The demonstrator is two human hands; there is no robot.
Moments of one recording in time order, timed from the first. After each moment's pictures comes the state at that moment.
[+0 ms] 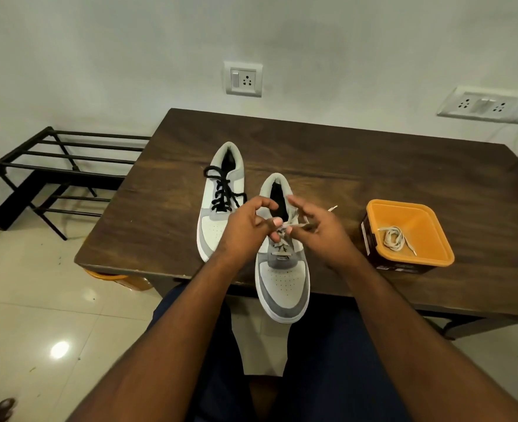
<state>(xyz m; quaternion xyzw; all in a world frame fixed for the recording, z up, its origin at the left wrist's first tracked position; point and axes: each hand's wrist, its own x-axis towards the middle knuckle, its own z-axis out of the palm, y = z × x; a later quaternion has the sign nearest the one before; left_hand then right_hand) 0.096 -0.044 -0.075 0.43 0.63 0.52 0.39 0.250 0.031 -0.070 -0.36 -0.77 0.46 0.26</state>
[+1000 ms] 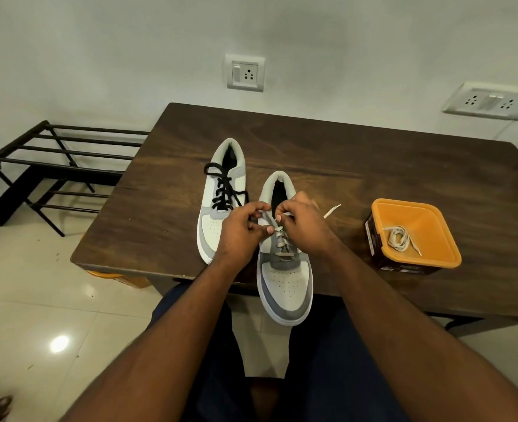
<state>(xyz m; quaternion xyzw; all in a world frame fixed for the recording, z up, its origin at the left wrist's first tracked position) 0.082 -0.031 -0.116 0.43 0.67 0.53 0.31 0.207 0.052 -0.088 -0.42 -0.85 0.27 0.15</state>
